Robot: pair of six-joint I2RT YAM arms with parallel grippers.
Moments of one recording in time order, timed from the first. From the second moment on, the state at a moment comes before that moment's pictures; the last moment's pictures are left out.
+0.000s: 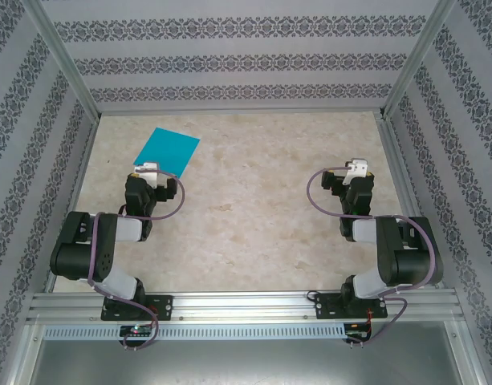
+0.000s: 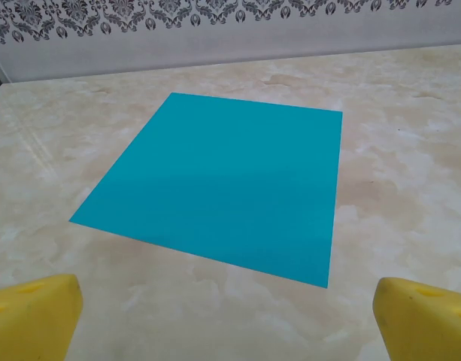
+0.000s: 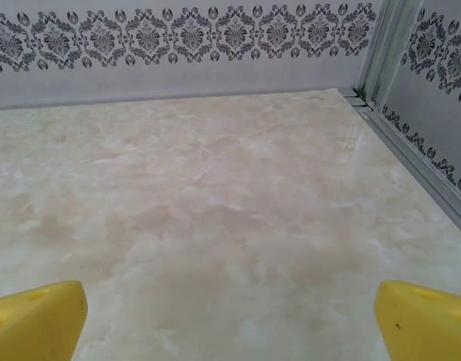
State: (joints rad) left arm -0.05 1.56 0.40 0.82 -0.03 0.02; right arm -0.02 1.50 0.37 0.86 0.10 0.00
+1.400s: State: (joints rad) left arm -0.05 1.41 0.67 0.36 -0.14 -0.11; right arm -0.01 1.15 0.50 0.43 0.22 0.14
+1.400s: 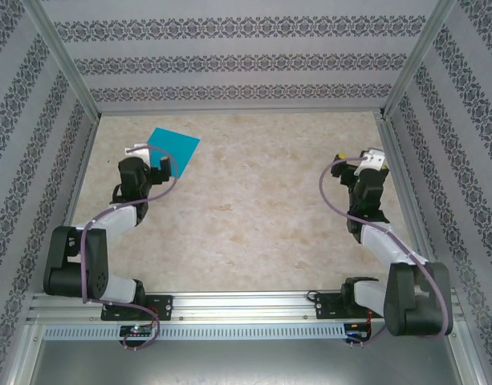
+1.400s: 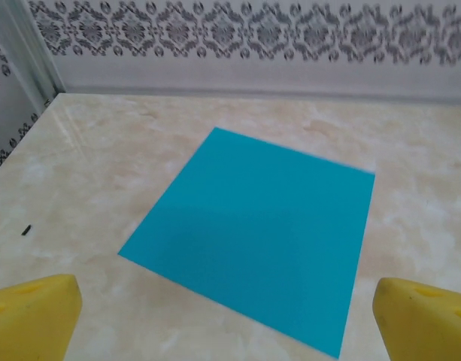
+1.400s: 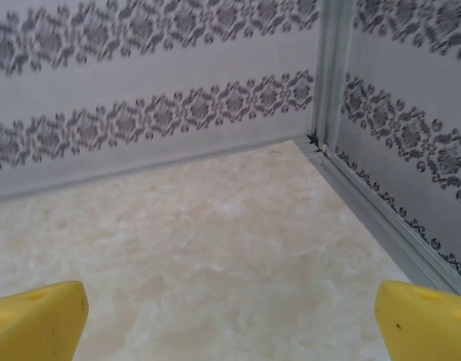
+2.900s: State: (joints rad) left arm -0.09 2.21 1.69 -0.65 0.14 -0.50; right arm 0.08 1.48 0.88 -0.16 -0.18 0.55
